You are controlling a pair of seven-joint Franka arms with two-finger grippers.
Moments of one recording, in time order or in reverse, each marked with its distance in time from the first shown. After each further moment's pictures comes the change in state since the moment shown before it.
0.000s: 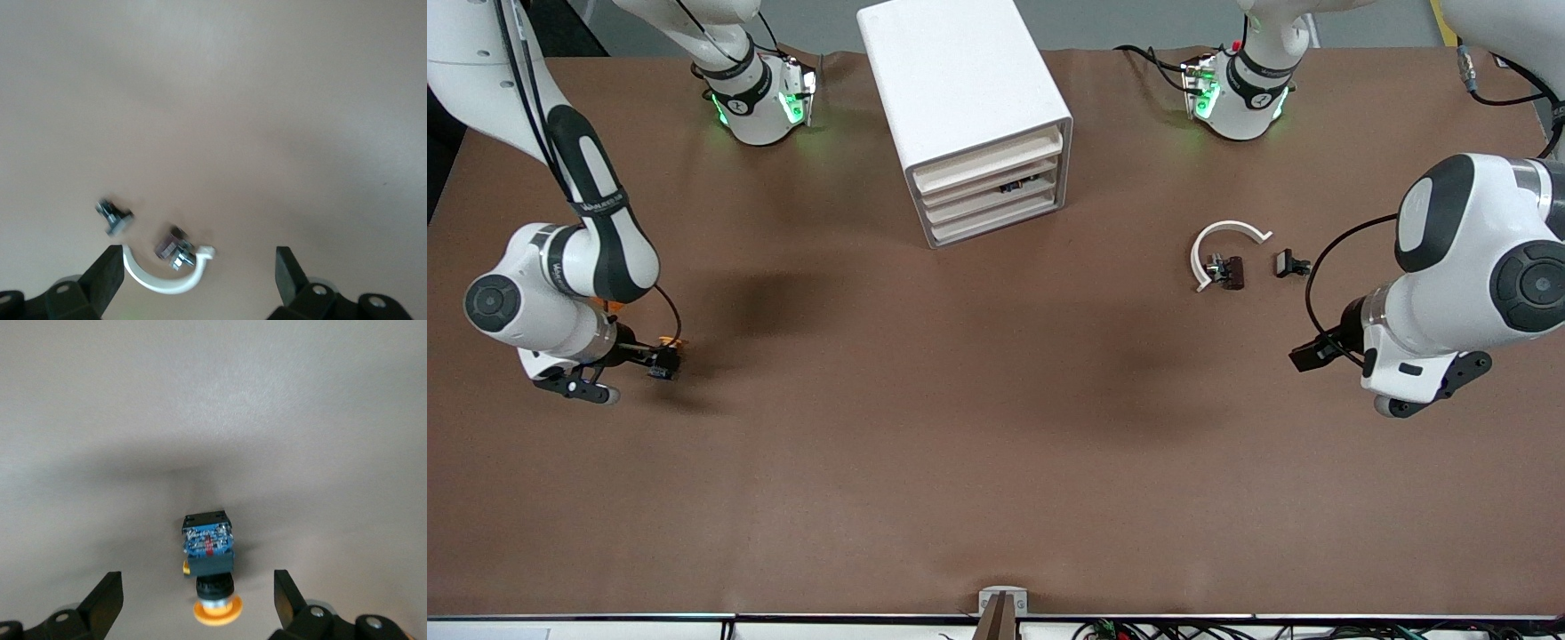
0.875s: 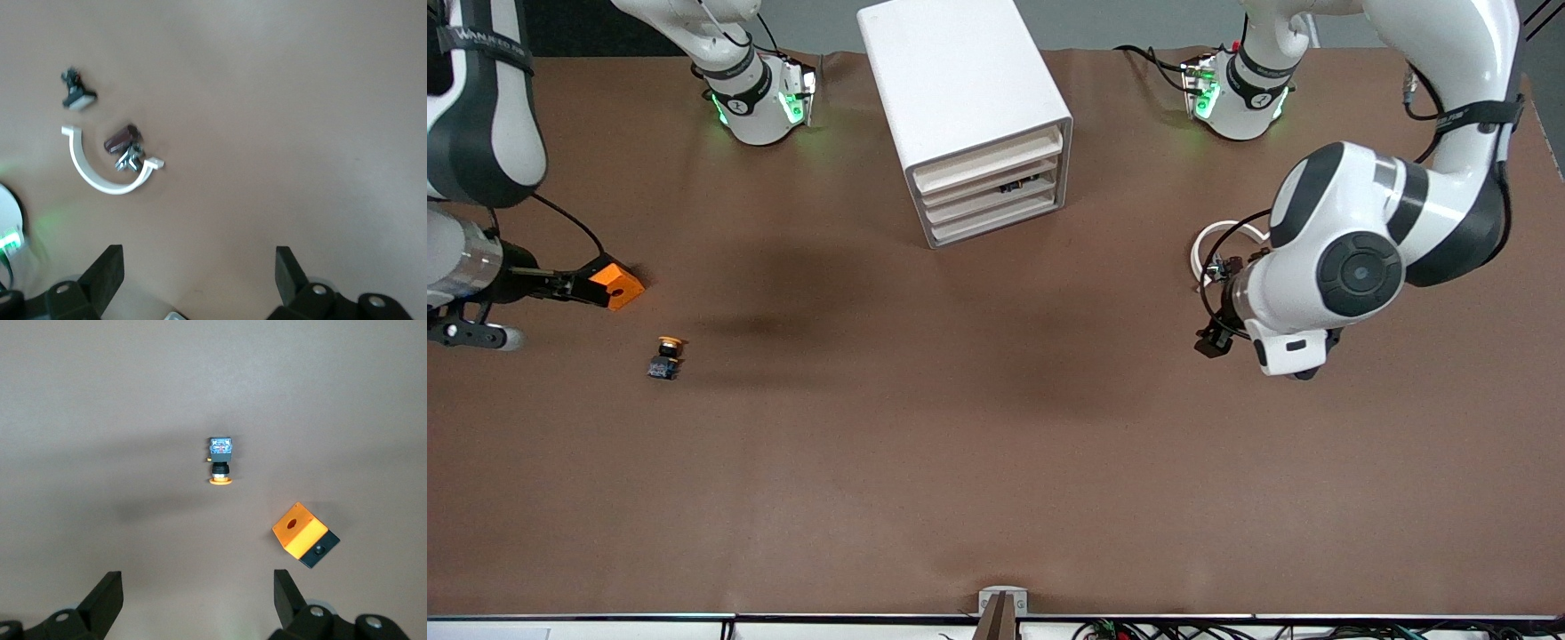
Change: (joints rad) left arm -0.147 -0.008 -0.025 -0.006 -0.056 -0.031 -0.458; right arm 0.053 -0.295 0.018 0.275 0.000 -0.664 -0.082
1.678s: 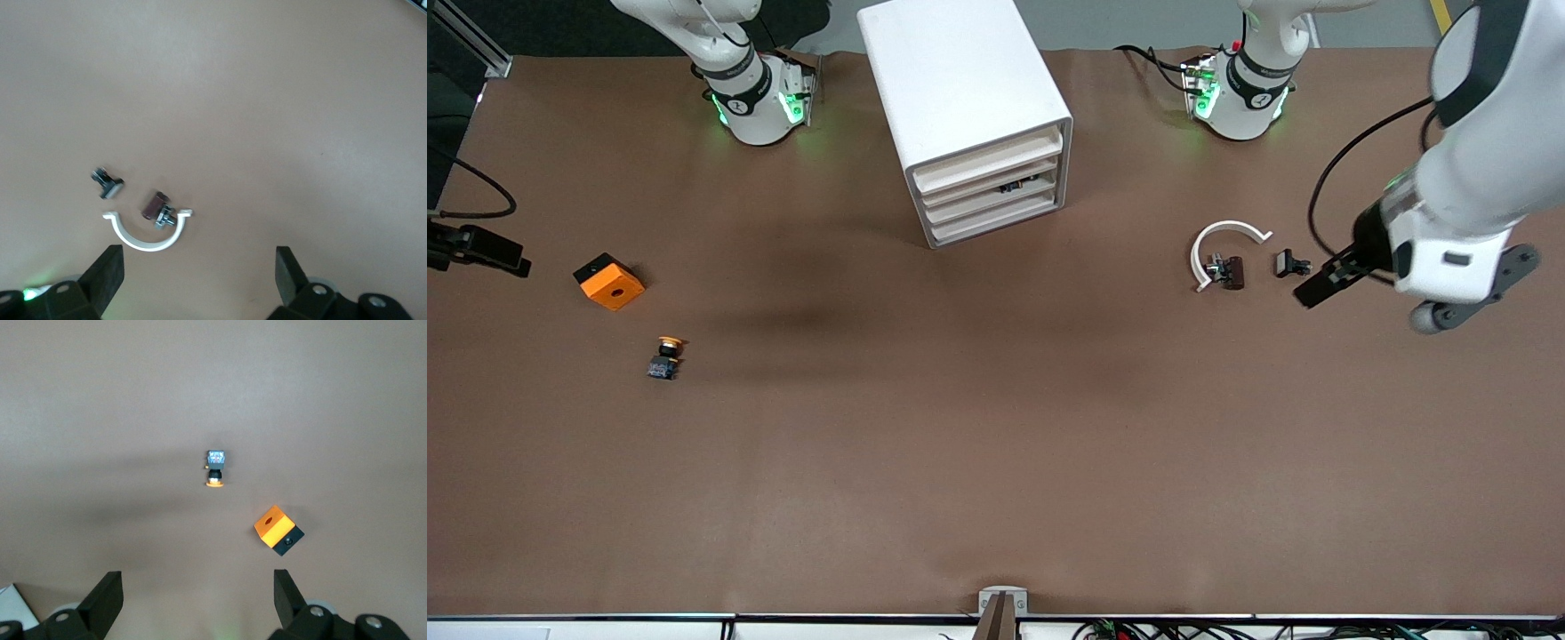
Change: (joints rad) left arm 0.138 -0.239 0.006 -0.003 0.001 -0.049 0.507; right arm 0.004 0.007 -0.010 0.302 0.000 -0.237 -0.069
